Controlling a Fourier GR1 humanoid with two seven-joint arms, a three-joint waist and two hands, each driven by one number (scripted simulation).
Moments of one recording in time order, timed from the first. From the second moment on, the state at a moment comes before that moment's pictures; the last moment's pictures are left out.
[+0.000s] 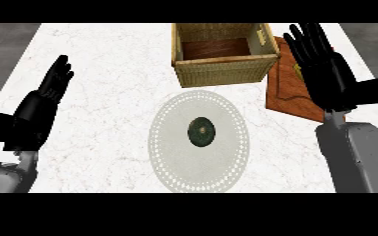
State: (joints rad) left arm -0.15 0.57 -0.20 -1.61 0.25 0.26 0.06; right arm -0.41 -0.24 -0.02 -1.49 -0.41 0.07 0.01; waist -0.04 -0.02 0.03
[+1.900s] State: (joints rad) left arm 0.11 0.44 -0.24 -1.45 0.34 0.24 0.17; right arm -1.07 -0.36 0.58 -1.67 0.15 0.43 0.93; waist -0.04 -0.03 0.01
